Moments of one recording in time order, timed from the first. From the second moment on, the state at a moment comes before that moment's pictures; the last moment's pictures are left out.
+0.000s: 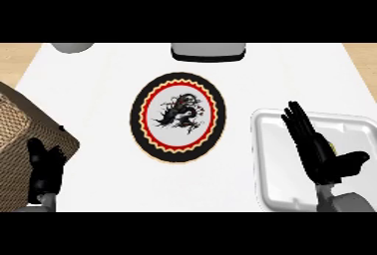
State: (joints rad) left arm 0.00 0.32 -0.02 -1.30 0.14 0.32 0.17; right arm -0.09 -0.39 0.26 -1.41 -0.44 -0.12 -0.19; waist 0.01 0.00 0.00
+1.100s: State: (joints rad) left arm 0.18 0.45 -0.11 -1.48 0.01 0.19 -0.10; right arm 0.20 -0.45 0.15 -1.82 -0.08 -0.52 -0.45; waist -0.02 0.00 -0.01
